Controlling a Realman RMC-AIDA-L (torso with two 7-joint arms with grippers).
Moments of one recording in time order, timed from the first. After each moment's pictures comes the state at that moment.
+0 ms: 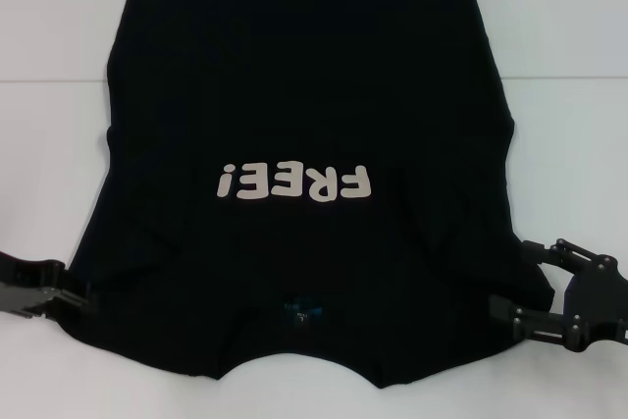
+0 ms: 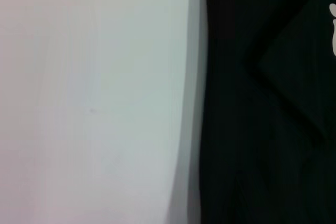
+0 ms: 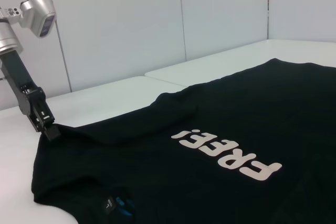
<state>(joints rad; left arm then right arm) -0.65 -1.94 0.63 0.75 2.74 1.51 -2.61 0.35 2.08 -0.64 -0.54 -1.92 -1.46 1.02</state>
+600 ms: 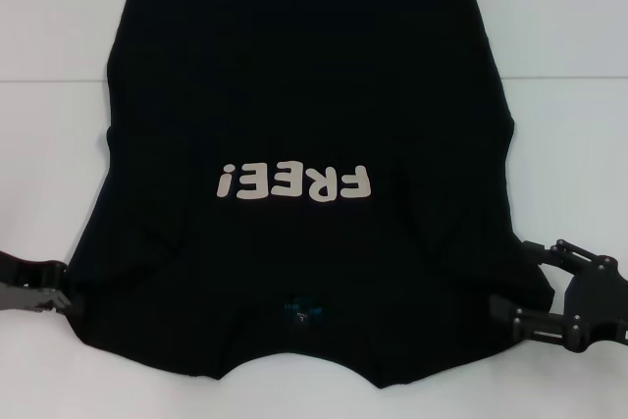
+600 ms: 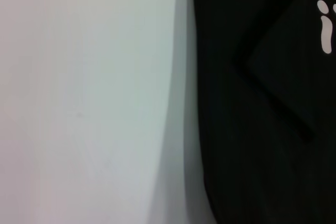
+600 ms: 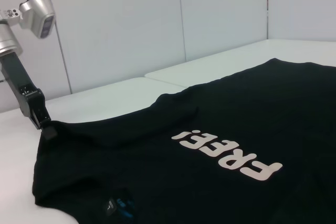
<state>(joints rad) -0.65 -1.94 0.63 0.76 2.73 1.52 -2.57 0.35 2.08 -0.63 -0.54 -1.92 -1.47 1.03</state>
